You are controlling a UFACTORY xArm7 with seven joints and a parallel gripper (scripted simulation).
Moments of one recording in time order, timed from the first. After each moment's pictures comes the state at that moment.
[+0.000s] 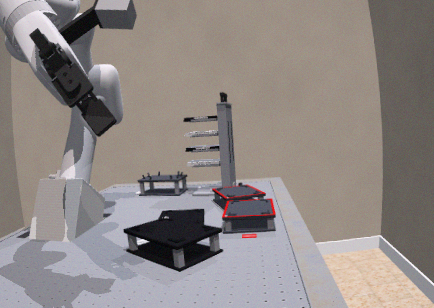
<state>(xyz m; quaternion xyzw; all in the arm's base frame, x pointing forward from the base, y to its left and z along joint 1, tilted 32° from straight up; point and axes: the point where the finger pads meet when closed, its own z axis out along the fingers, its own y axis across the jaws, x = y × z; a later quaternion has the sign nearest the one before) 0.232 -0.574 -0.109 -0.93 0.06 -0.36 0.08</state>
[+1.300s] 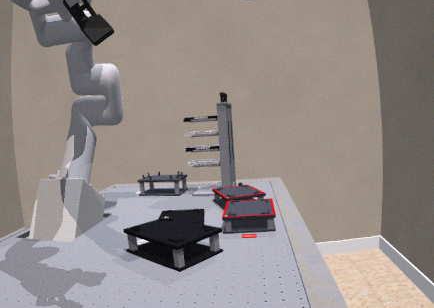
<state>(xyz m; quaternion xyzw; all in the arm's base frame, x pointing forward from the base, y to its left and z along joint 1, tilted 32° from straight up) 0.220 -0.634 -0.011 -0.93 0.06 -0.36 0.08</state>
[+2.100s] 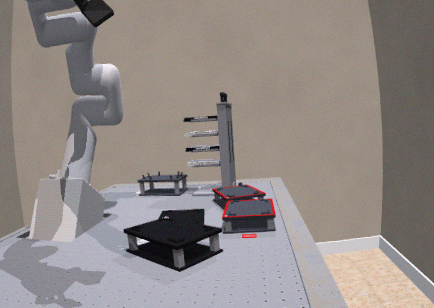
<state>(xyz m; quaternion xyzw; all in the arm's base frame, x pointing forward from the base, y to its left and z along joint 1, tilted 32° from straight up) 0.217 -0.647 0.010 -0.93 0.07 -0.36 0.09</state>
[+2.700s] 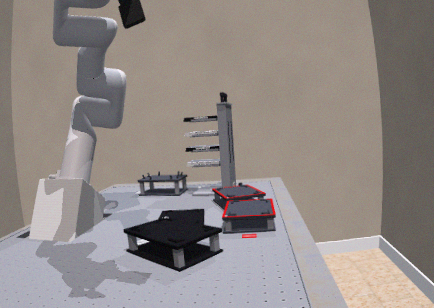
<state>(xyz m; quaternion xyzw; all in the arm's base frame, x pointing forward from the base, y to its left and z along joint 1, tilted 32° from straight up) 0.248 -0.614 0.028 -0.96 0.12 -0.16 0.18</state>
